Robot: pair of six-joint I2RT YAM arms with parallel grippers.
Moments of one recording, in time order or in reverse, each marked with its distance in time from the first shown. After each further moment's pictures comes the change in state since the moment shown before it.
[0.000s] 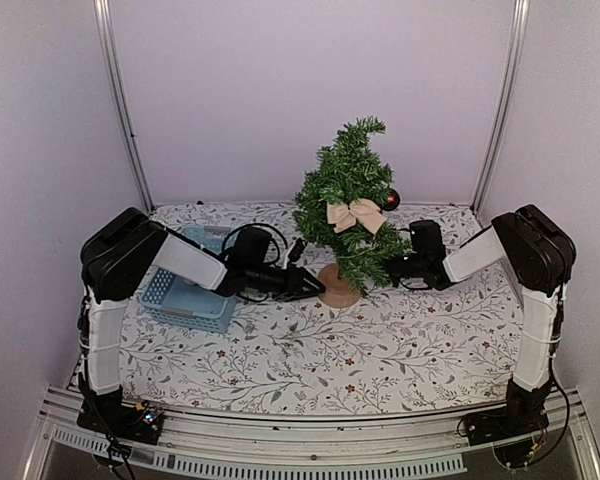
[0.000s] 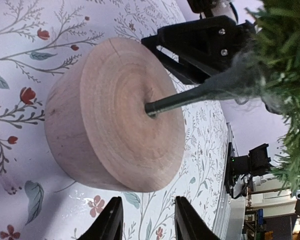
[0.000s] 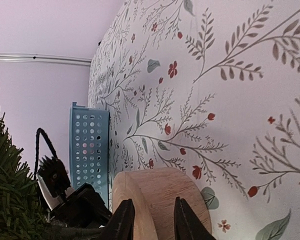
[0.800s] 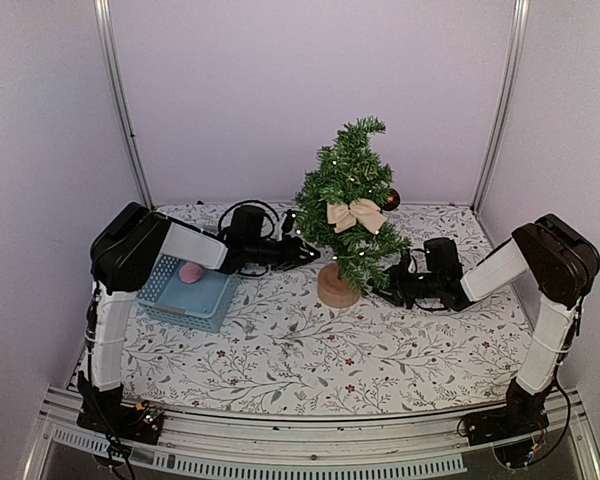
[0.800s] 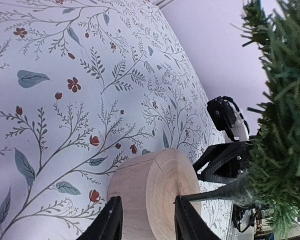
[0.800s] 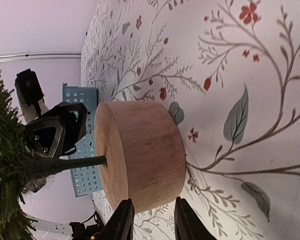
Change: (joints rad) left arm 0.100 0.095 0.211 0.000 -0.042 0.006; right arm 0.003 -0.172 -0.261 0.024 0.005 0.054
